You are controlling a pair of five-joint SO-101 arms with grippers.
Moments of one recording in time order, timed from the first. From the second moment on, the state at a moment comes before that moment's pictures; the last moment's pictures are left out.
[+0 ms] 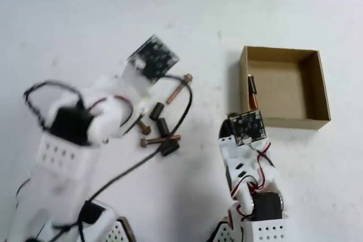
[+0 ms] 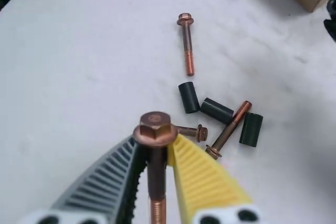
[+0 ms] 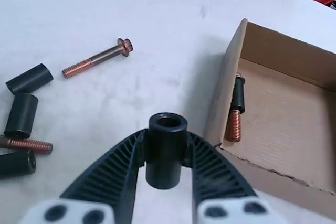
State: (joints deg) left arm 14.1 -42.2 22.8 81.0 -22.7; right arm -10.4 -102.7 88.4 52.1 15.5
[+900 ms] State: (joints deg) left arm 3.9 -80.4 51.3 69.3 -12.6; right arm -37.5 -102.7 91.3 32.2 14.3
